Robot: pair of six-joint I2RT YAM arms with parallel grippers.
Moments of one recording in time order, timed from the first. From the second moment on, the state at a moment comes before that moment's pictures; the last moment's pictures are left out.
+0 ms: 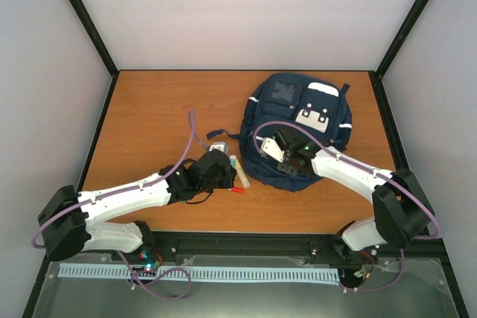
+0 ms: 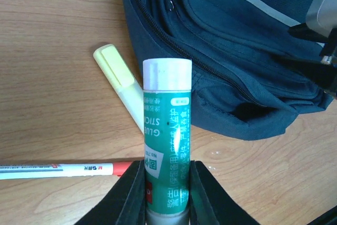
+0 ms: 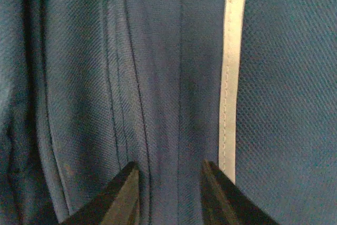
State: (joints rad) left arm -0.99 1.22 0.75 -0.36 -0.20 -0.90; right arm 0.64 1.43 0.89 -0.56 0.24 -0.65
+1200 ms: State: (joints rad) left arm -0.95 1.76 1.10 -0.09 -0.21 -0.67; right arm 0.52 1.25 1.20 -0.96 -0.14 -0.40
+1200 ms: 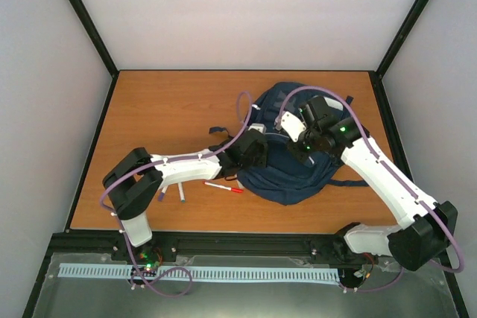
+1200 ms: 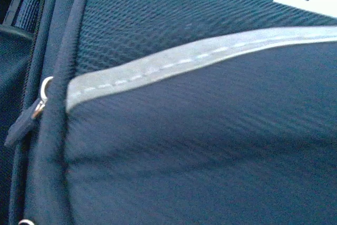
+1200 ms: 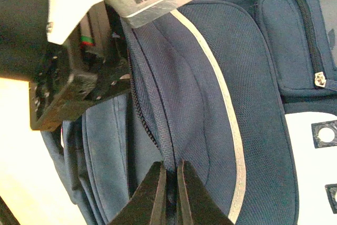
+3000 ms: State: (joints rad) left arm -1.01 1.17 0.87 -0.47 -0.24 -0.95; right arm 0.22 1.10 0.95 -0.61 -0.40 -0.29
